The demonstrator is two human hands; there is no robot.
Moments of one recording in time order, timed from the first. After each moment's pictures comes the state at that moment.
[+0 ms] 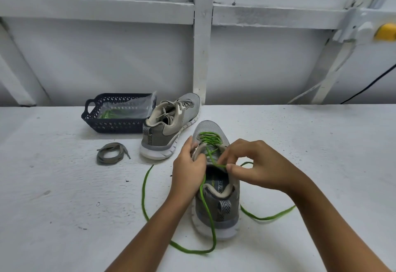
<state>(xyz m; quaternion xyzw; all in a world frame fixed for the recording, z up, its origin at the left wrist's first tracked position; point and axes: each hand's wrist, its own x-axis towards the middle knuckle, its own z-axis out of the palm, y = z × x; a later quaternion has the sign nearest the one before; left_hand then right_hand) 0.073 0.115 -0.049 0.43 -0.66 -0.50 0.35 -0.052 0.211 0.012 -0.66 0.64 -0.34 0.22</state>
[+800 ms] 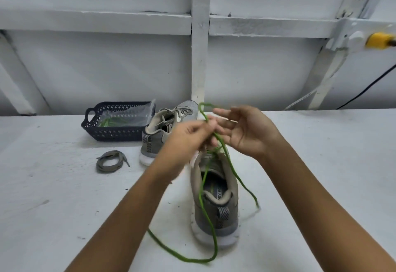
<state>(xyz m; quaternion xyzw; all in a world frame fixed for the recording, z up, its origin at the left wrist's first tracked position) 0.083 0.102 0.032 0.19 -0.67 -0.64 0.33 -0.049 0.154 0.056 -0.17 0.41 -0.67 0.60</state>
